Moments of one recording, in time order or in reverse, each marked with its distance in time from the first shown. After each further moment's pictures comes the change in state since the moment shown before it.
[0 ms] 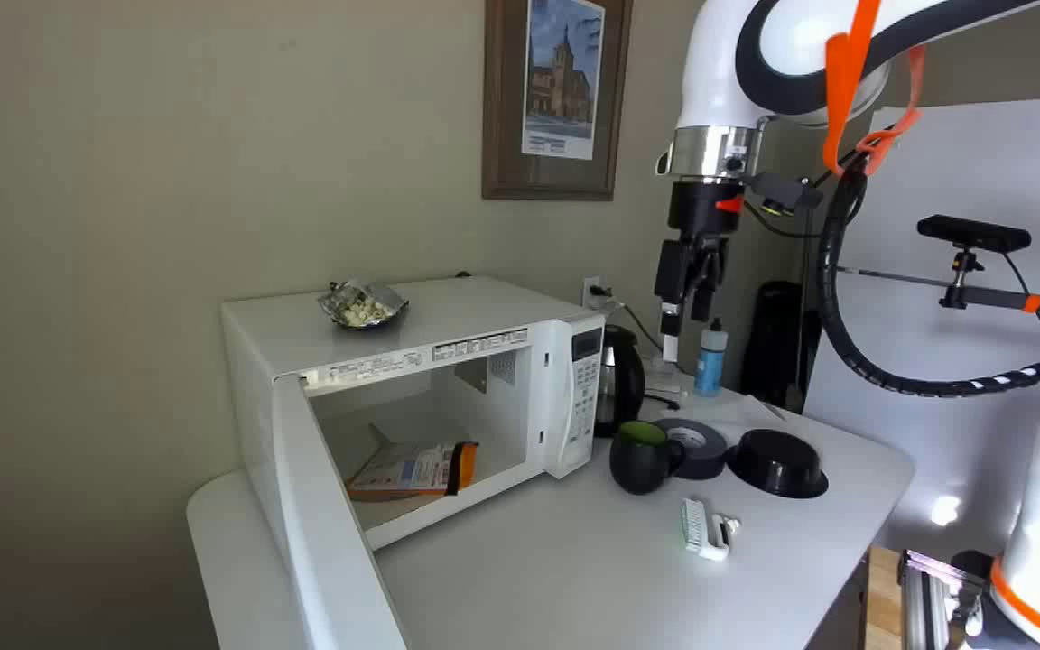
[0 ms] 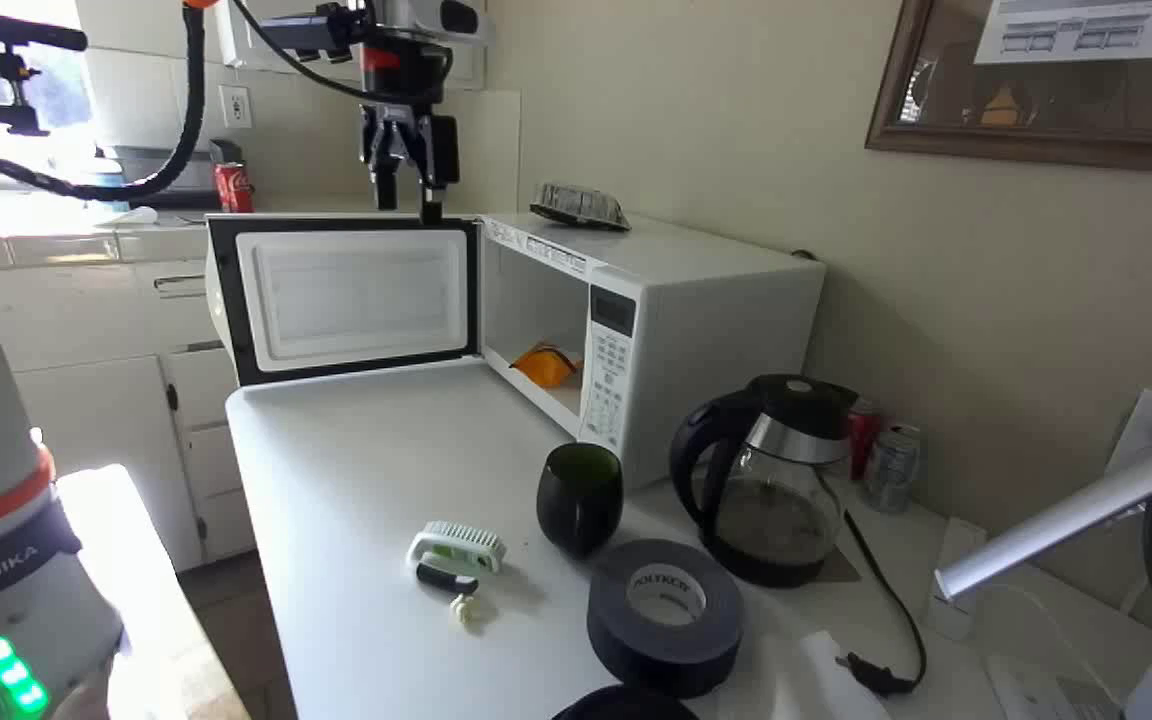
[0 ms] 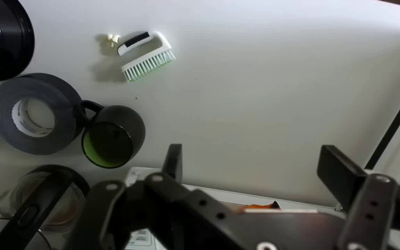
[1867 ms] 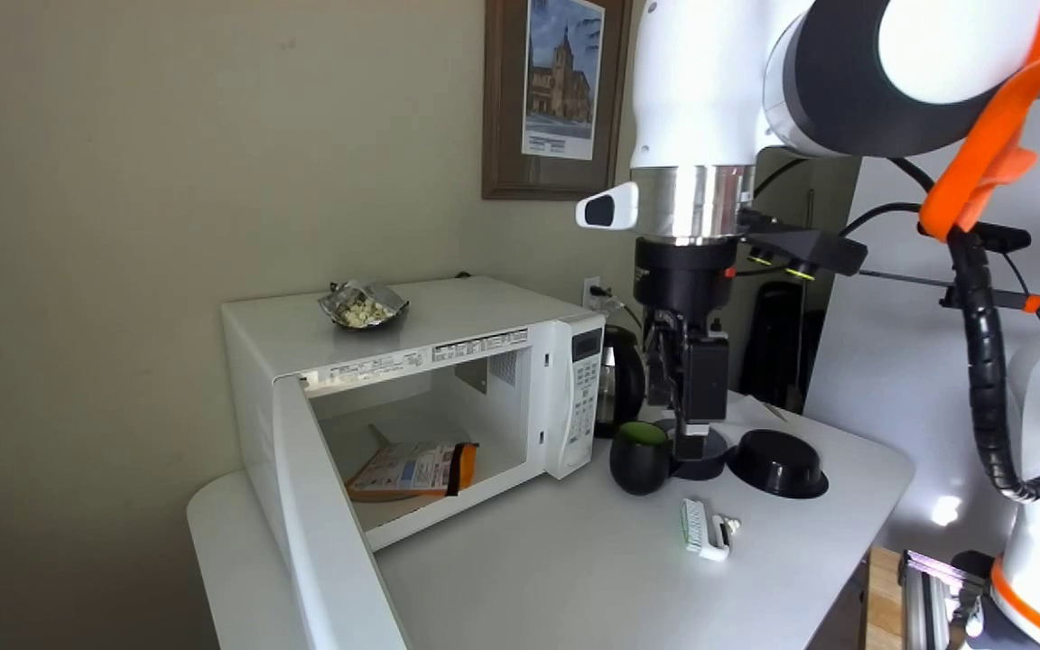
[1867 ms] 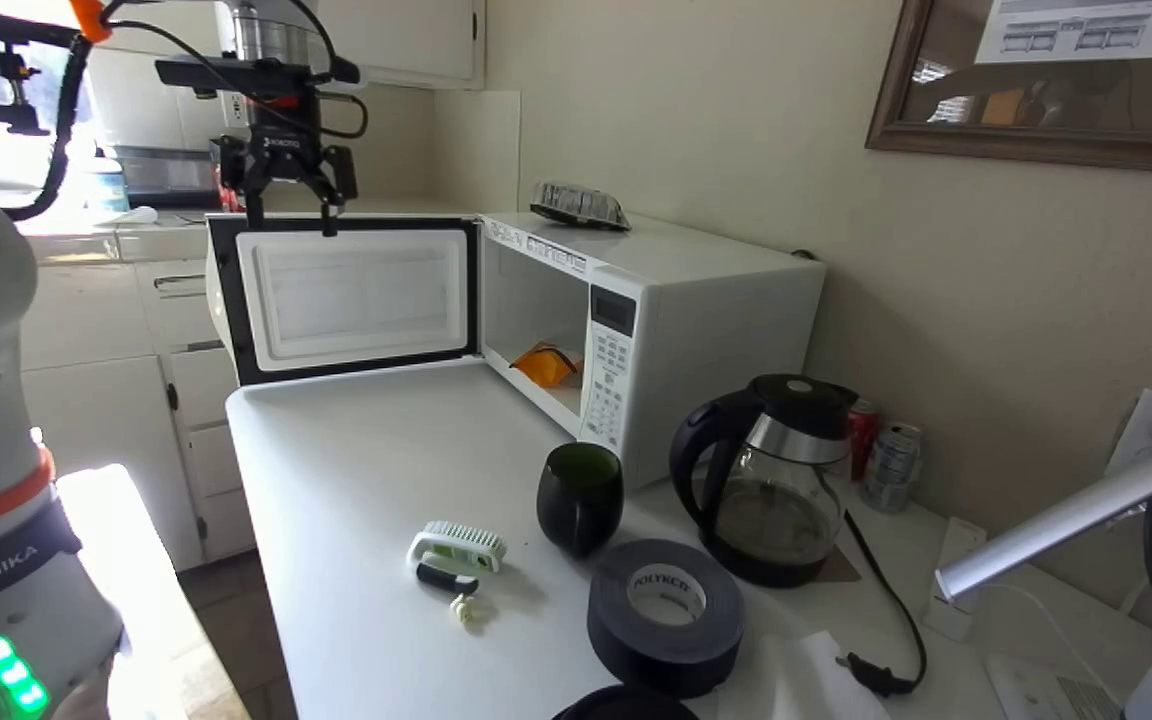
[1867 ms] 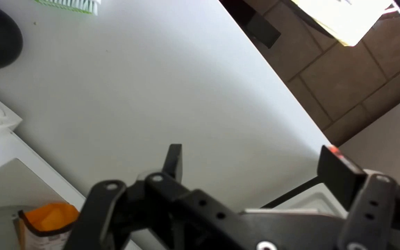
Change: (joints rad) arm 0.343 0.056 0.166 -0.050 0.050 0.038 -0.221
